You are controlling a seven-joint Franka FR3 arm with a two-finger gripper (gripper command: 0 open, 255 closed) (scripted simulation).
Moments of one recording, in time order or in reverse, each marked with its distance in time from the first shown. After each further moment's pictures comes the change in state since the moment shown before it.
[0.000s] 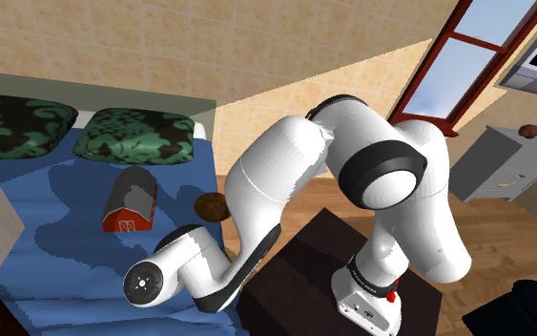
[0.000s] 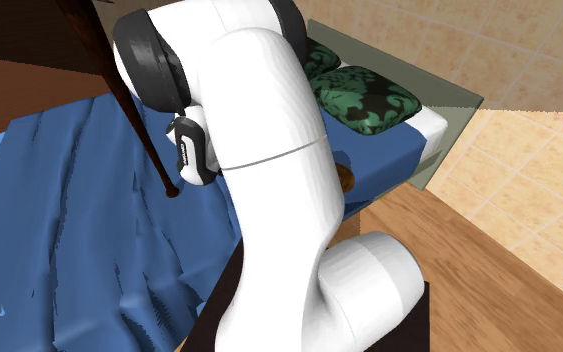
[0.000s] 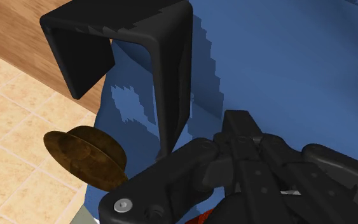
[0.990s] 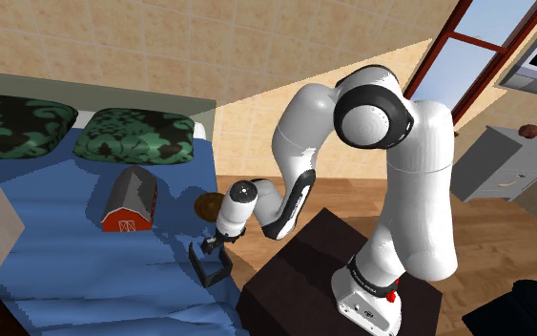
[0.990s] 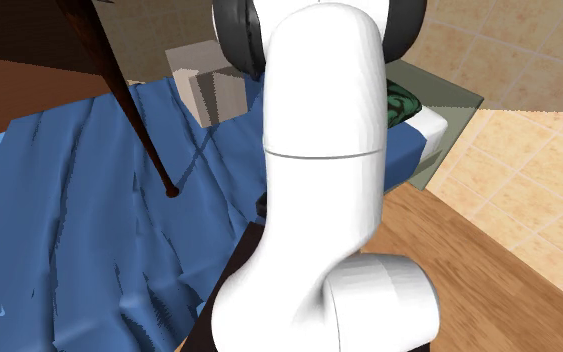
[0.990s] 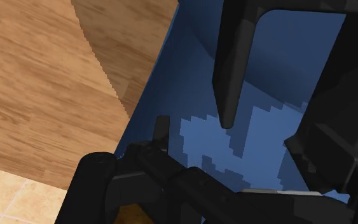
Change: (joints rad) arm -0.385 -0.149 -0.139 -0.437 -0.204 0.712 -0.185
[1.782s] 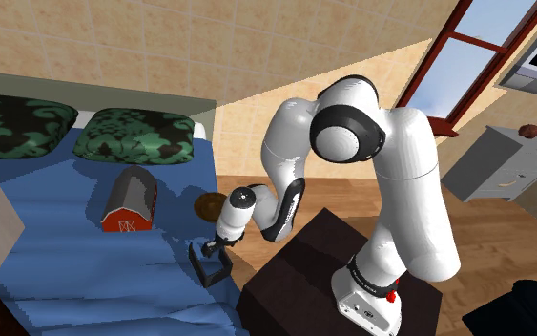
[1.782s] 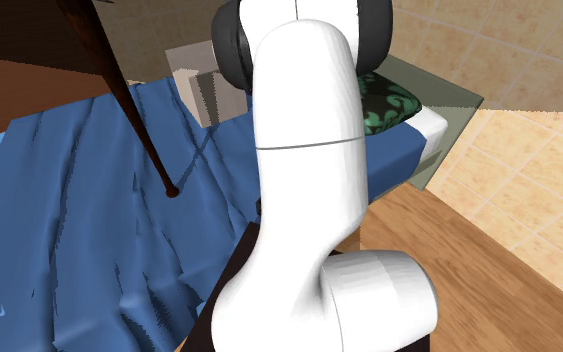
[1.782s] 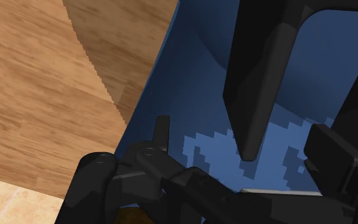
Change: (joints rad) arm 0.068 0.136 -0.095 0.068 -0.036 0.110 0.050
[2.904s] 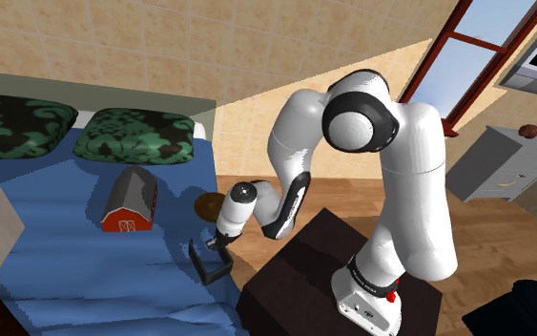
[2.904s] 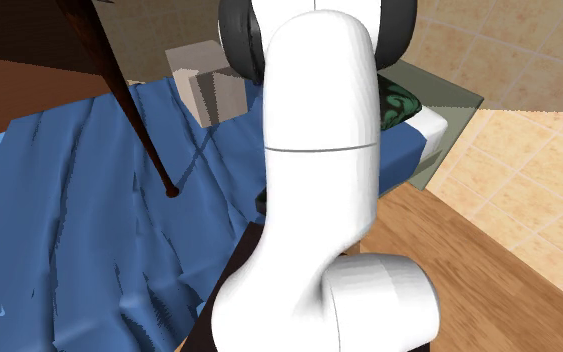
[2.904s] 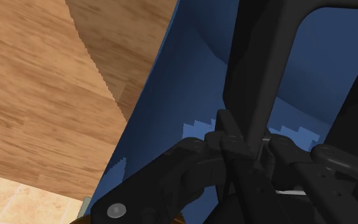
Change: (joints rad) arm -0.069 -0.075 0.067 -0.035 0.014 -0.057 -0.042
